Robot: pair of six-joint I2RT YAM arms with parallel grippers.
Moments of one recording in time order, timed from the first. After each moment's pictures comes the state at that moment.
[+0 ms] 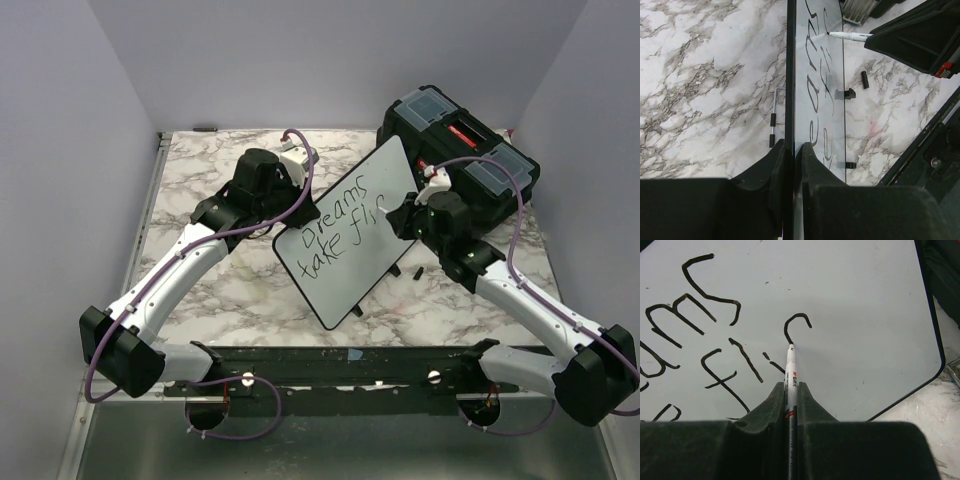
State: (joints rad) left arm -0.56 1.31 1.27 -0.52 0.31 -0.12; right arm 0.54 1.12 0.81 -0.06 0.12 0.37
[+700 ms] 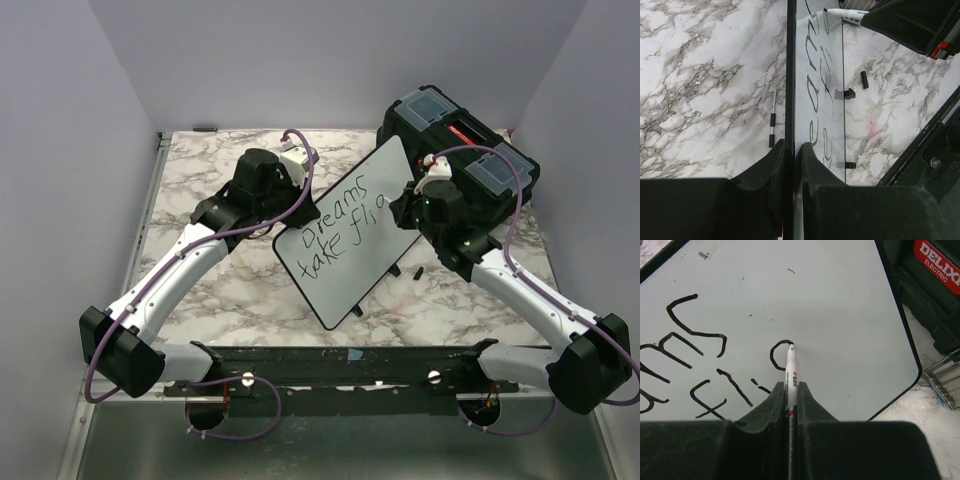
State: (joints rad) left arm -0.56 1.31 1.27 -0.52 0.31 -0.12; right arm 0.54 1.18 0.90 -0.11 0.22 0.36
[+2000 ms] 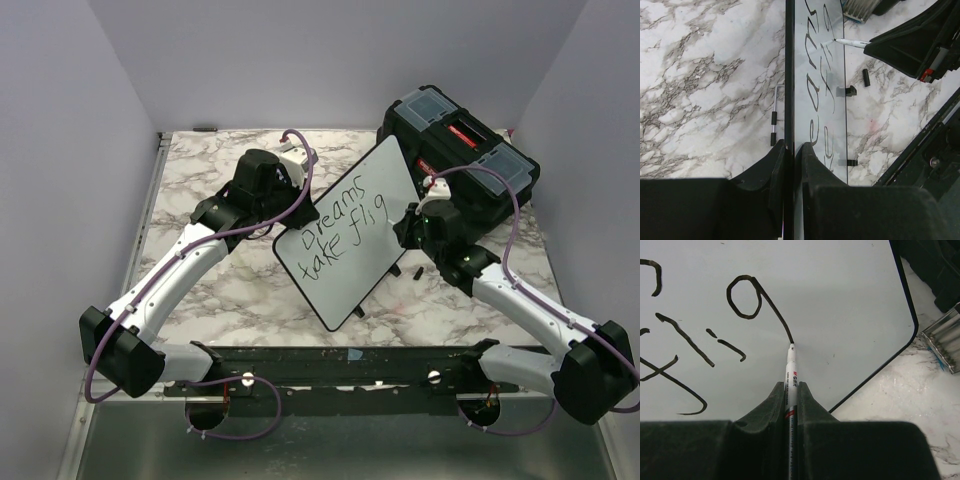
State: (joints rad) left arm -0.56 1.31 1.27 -0.53 0.30 -0.14; right arm 0.54 1.13 0.75 -0.10 0.21 0.38
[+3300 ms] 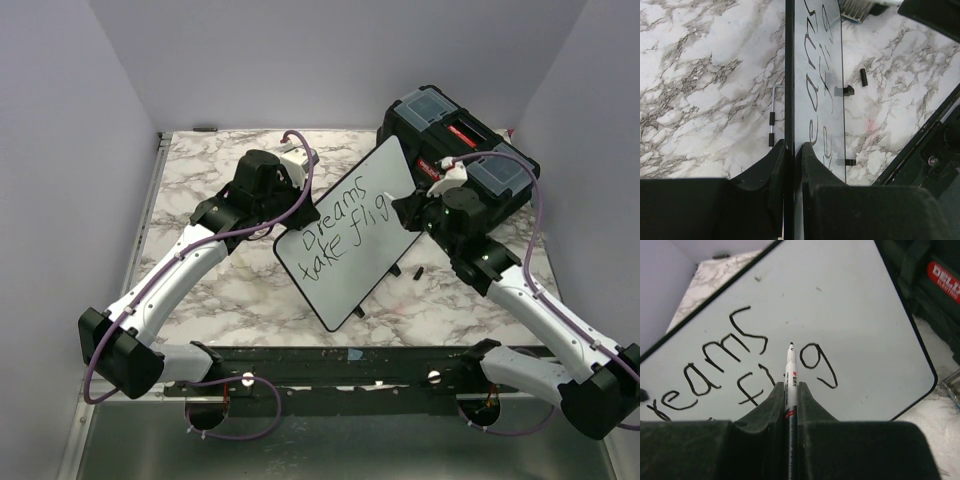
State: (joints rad) left arm -0.57 1.30 1.27 -0.53 0.30 -0.14; right arm 0.54 1.04 0.86 -0.09 0.15 0.40
